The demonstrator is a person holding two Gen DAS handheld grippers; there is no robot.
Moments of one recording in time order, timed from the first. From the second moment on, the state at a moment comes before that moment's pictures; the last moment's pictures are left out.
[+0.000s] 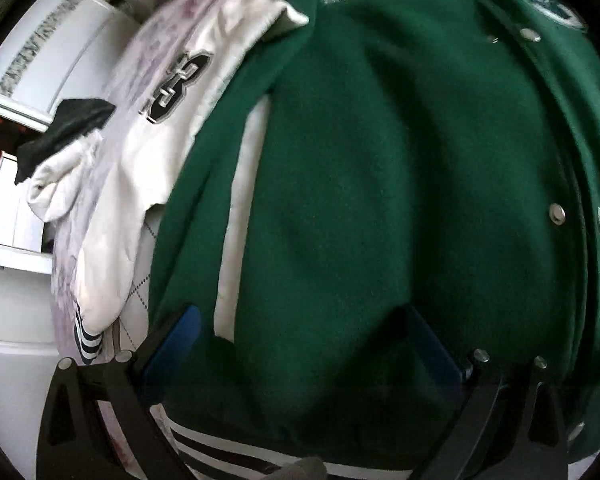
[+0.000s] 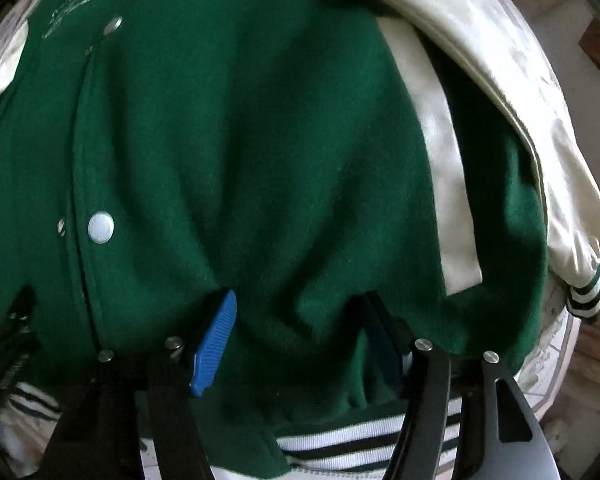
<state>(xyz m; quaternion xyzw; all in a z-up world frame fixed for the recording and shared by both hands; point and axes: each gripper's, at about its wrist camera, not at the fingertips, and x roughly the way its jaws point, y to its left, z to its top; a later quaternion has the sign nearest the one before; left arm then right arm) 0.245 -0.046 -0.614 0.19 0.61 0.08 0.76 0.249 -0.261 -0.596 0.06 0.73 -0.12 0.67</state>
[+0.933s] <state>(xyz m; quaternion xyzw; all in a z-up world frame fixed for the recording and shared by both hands) 0.284 -0.095 -0.547 0.13 0.61 0.05 0.78 0.035 -0.513 -0.605 0.60 0.43 -0.37 0.56</state>
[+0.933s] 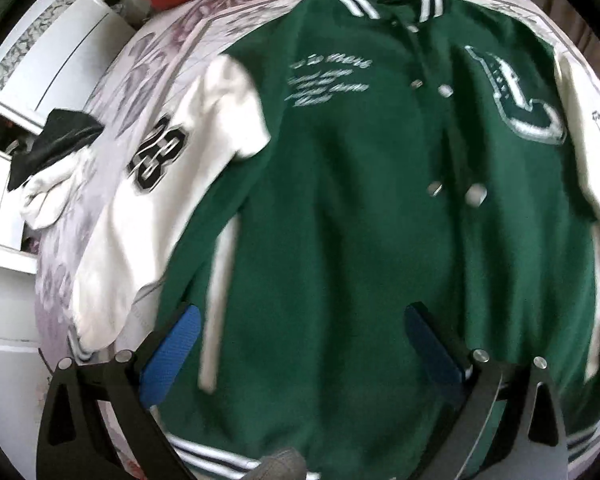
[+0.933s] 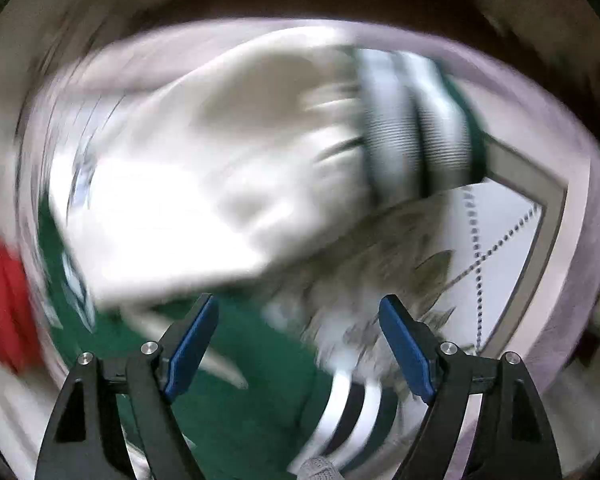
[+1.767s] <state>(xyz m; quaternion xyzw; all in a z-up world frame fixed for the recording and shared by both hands) 0.312 0.082 -0.523 0.04 0.60 0.22 0.77 0.412 -0.187 -0.454 0.18 0.49 -0.13 0.84</state>
